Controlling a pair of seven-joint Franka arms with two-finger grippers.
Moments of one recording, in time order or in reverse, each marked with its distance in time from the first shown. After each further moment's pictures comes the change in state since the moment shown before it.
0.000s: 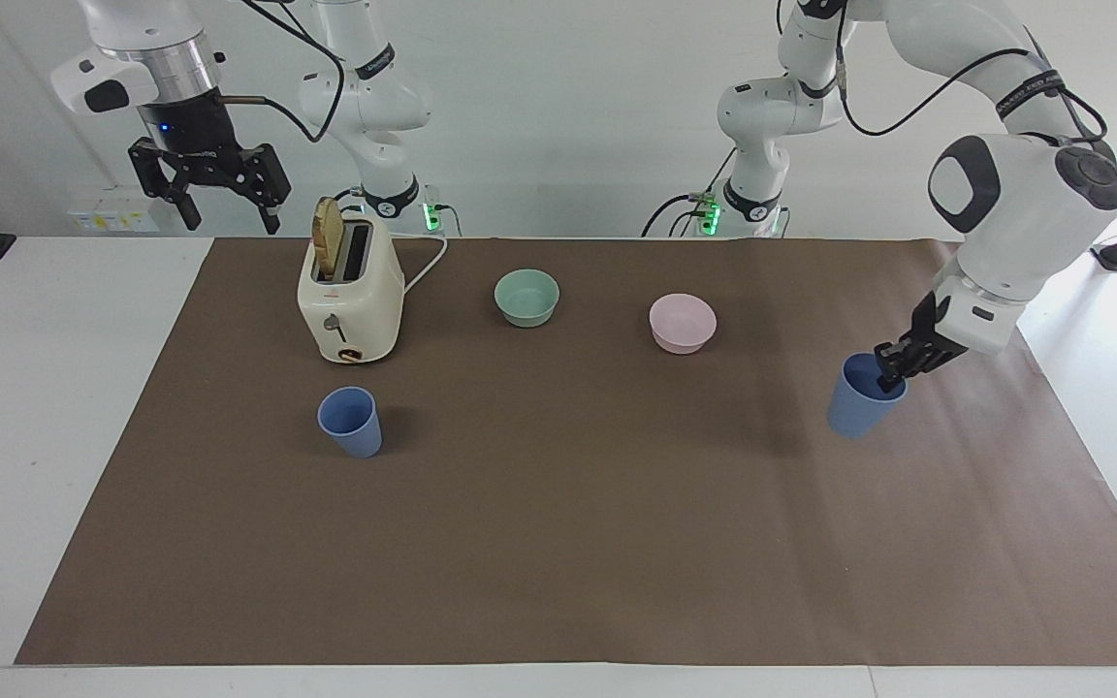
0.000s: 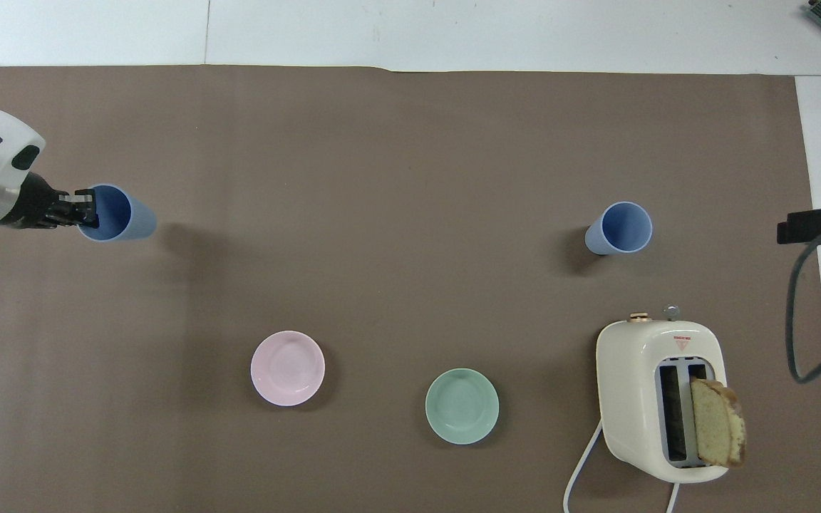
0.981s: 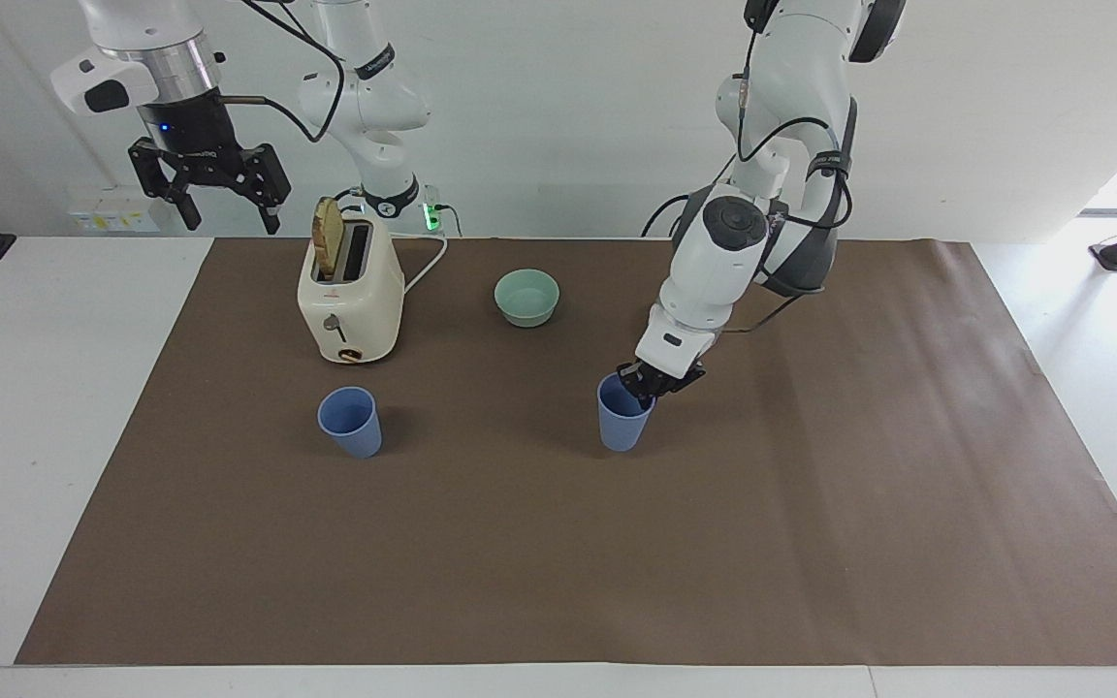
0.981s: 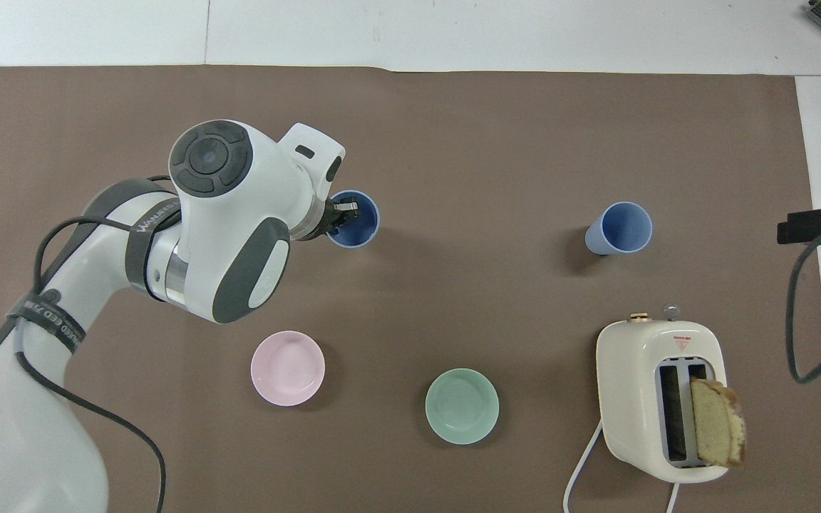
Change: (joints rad) left arm -0.420 0.179 -0.018 -0.018 0.024 0.268 -0.388; right arm 0.000 0.000 0.000 0.000 0.000 0.000 0.000
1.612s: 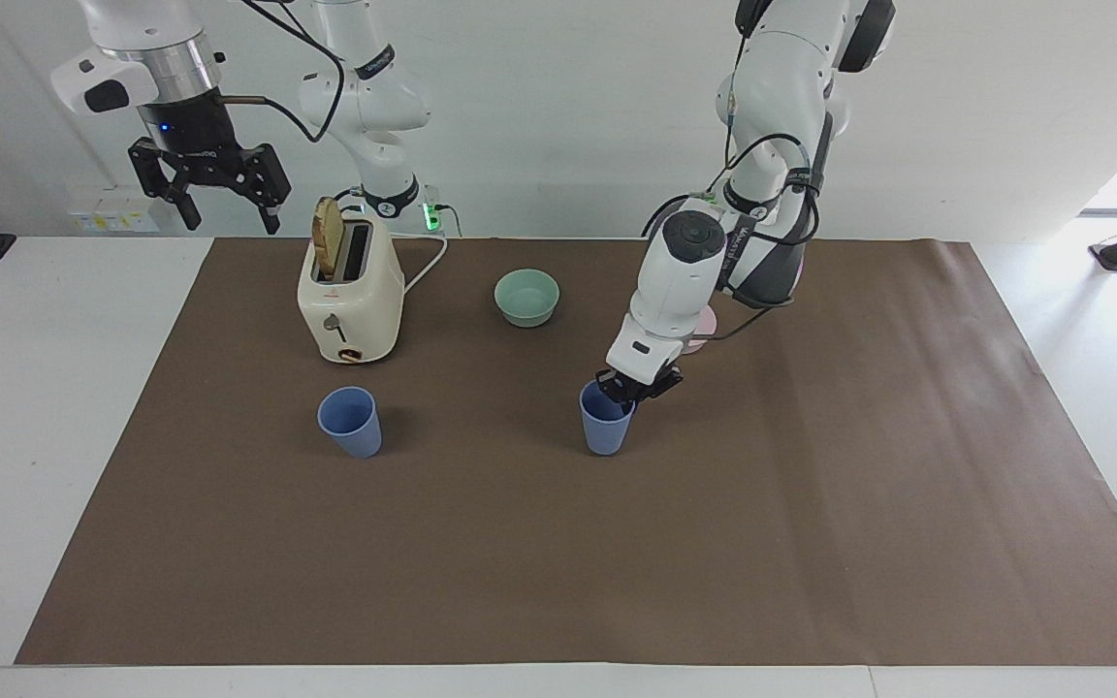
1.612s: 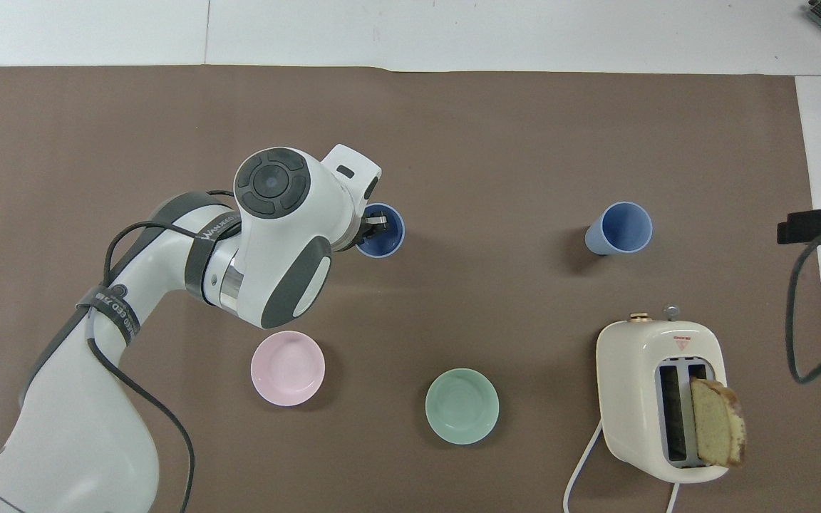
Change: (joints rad) left arm -0.041 0.035 0.001 -0.009 0.058 0.039 -0.054; right arm 0.000 0.000 0.000 0.000 0.000 0.000 0.000
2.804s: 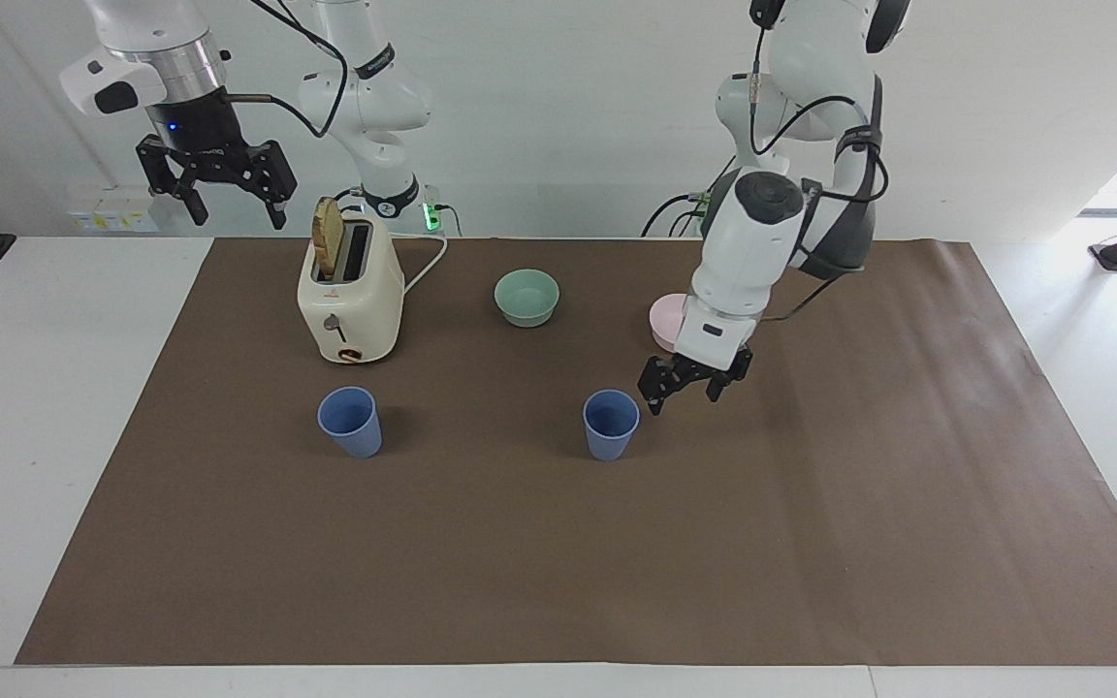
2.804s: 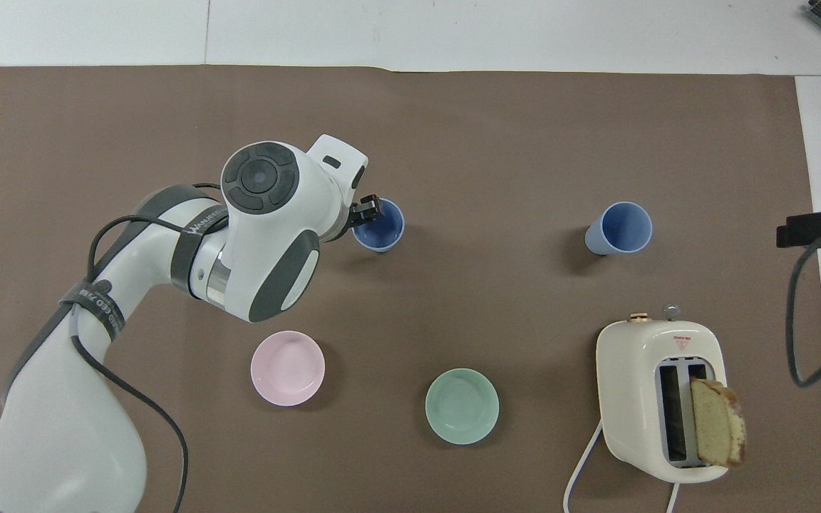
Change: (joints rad) left arm 0.094 -0.119 0.043 0.049 0.005 -0.096 0.007; right arm 0.002 -0.007 0.006 -0.019 0.003 -0.036 0.000
